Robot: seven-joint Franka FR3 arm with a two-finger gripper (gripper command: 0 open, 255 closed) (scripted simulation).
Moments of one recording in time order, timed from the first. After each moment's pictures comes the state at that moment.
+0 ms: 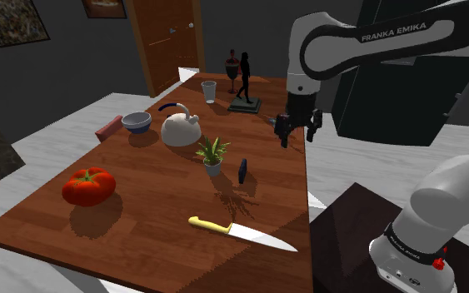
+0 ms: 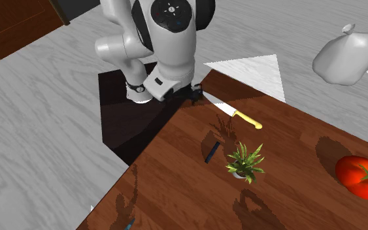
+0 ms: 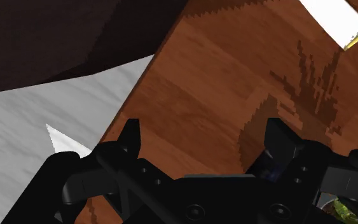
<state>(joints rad) -0.11 -0.50 0.36 -2.37 0.26 1.76 0.44</state>
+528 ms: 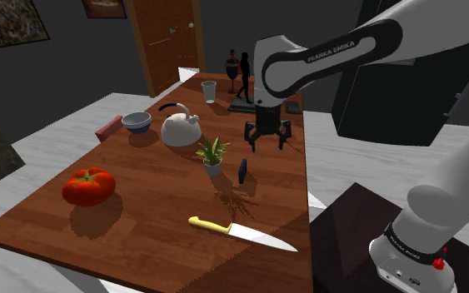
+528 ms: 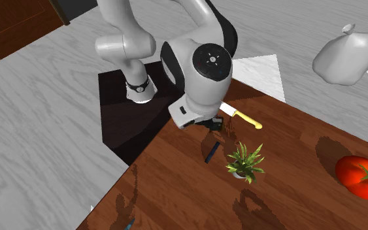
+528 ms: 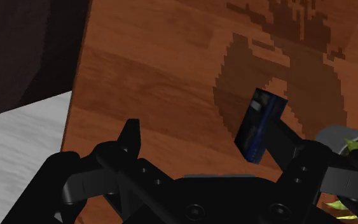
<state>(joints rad) -0.18 -0.18 0.51 -2.21 0.17 1.94 0.84</state>
